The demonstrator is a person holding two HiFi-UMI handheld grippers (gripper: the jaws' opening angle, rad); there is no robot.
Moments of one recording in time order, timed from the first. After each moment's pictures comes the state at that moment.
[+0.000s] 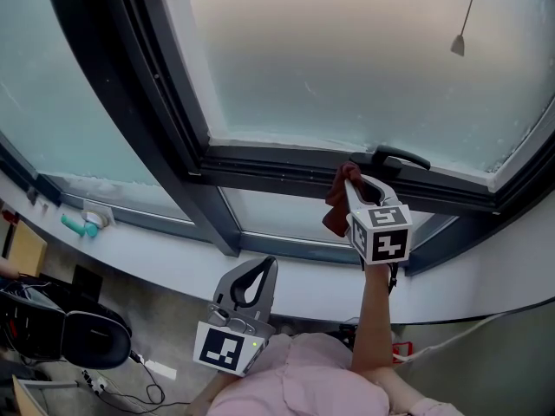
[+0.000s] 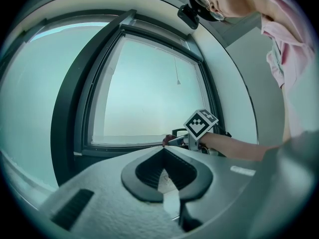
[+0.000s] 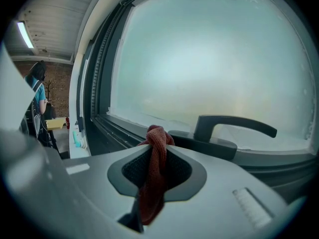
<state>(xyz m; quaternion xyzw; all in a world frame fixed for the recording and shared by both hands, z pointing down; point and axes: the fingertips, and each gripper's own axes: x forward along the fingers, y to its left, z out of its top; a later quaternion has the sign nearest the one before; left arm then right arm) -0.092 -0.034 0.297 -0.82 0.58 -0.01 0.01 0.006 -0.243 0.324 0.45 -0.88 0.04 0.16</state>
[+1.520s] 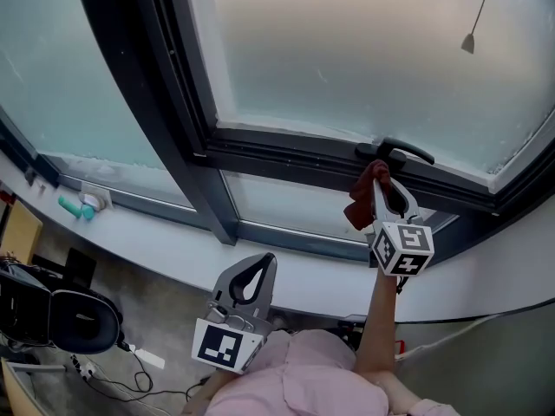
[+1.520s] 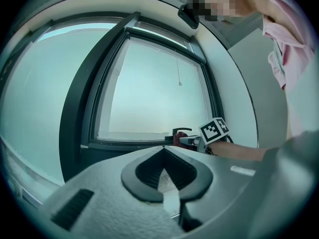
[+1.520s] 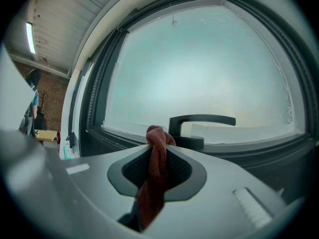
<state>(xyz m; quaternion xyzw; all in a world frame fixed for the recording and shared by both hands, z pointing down) -0.092 -0.011 0.303 -0.80 0.60 0.03 0.01 0.059 -0.229 0.321 0.48 -0.88 0.00 0.04</state>
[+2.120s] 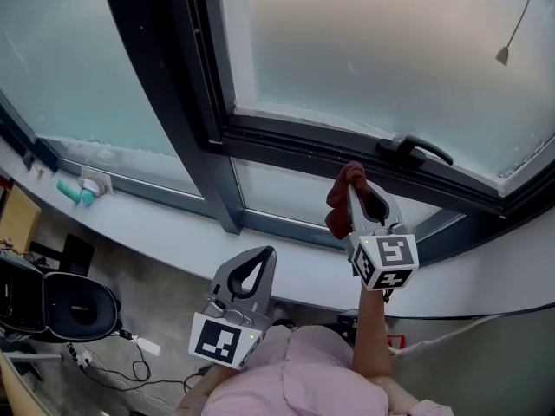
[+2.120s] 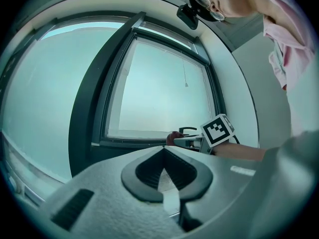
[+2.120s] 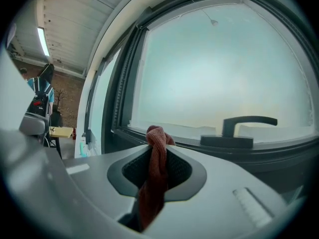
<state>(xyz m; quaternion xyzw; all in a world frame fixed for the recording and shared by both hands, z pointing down) -0.130 -0.004 0.309 -0.80 0.60 0.04 -0.01 -0.035 -0.175 0.323 0.41 -0.91 -0.01 0.06</state>
